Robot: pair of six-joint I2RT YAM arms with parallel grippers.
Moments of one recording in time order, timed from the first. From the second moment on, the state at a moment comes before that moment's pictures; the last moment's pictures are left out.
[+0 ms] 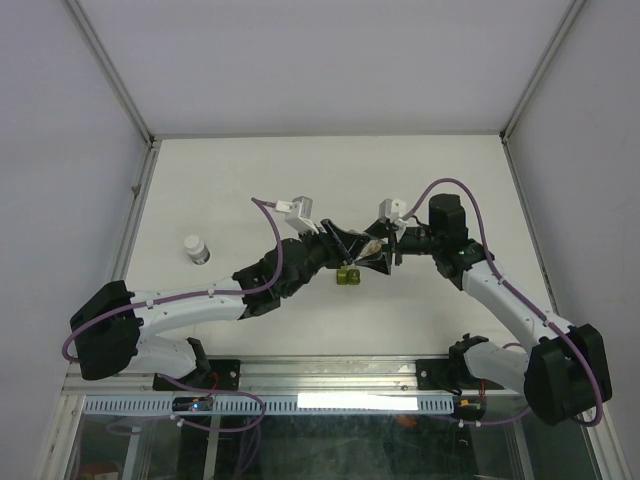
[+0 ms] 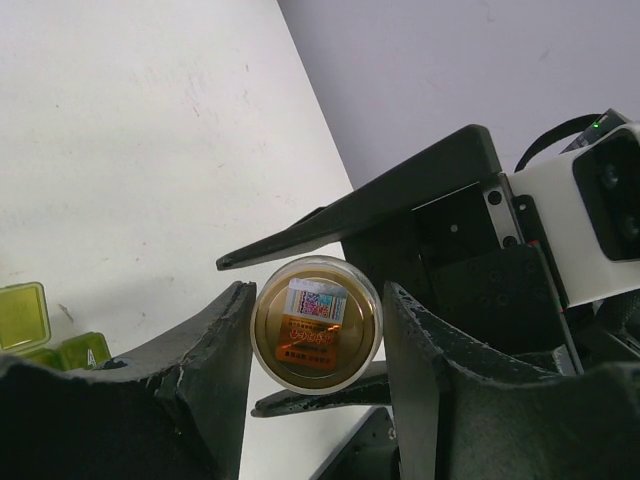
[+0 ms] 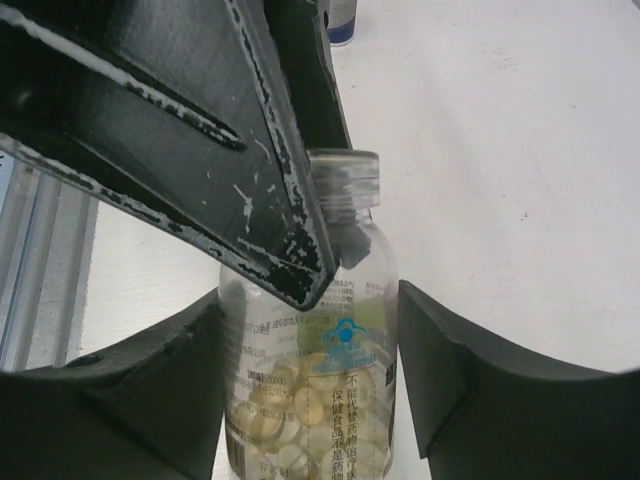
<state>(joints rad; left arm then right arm) -1.08 1.32 0.75 0.50 -0.36 -0.92 0.38 1.11 0.69 0.00 -1.02 -0.42</state>
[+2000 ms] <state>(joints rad) -1.08 1.25 0.67 0.56 -0.32 -0.87 0.39 1.12 0.72 -0.04 -1.07 -0.42</state>
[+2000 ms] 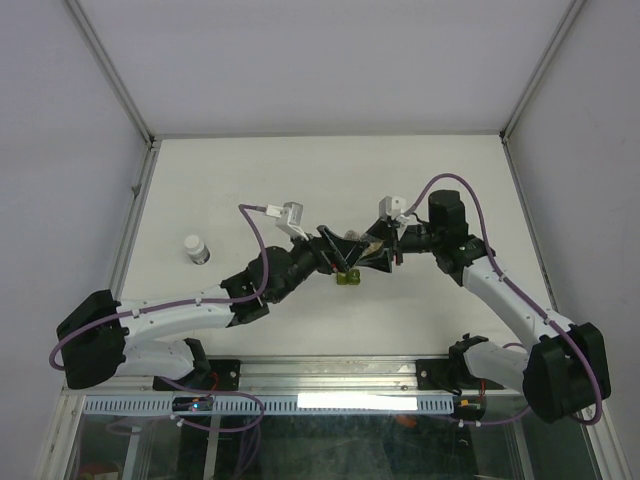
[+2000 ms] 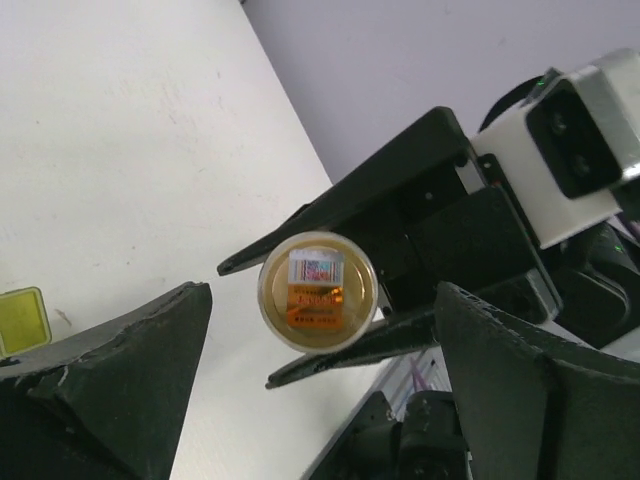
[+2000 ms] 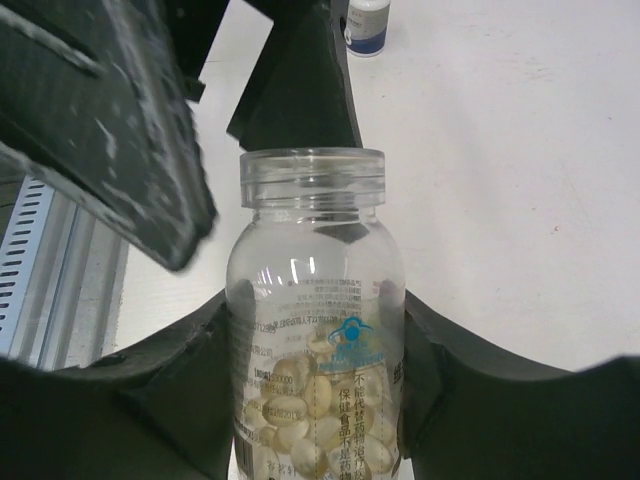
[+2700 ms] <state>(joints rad) -1.06 0.91 0.50 0.57 0.19 0.11 0.34 1.15 0.80 -0.29 -1.26 -0.56</state>
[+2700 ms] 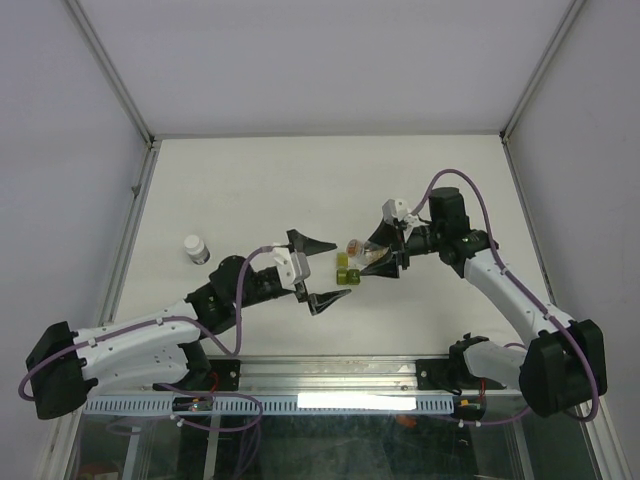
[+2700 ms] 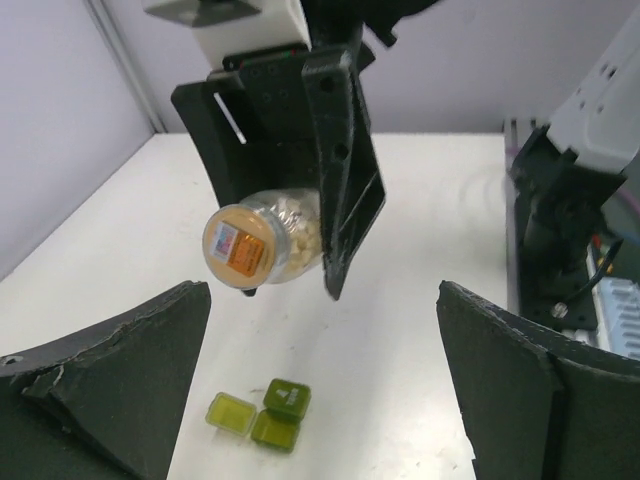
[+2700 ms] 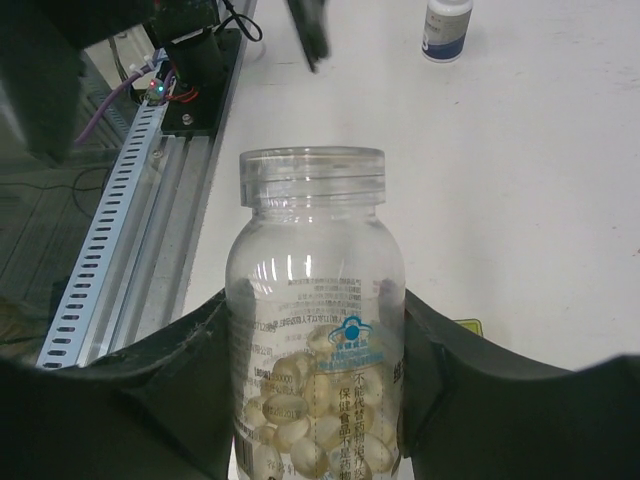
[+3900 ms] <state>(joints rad) -0.81 1.27 0.72 0.59 0.66 0.01 0.34 1.19 0.82 -0.40 -1.27 -0.65</state>
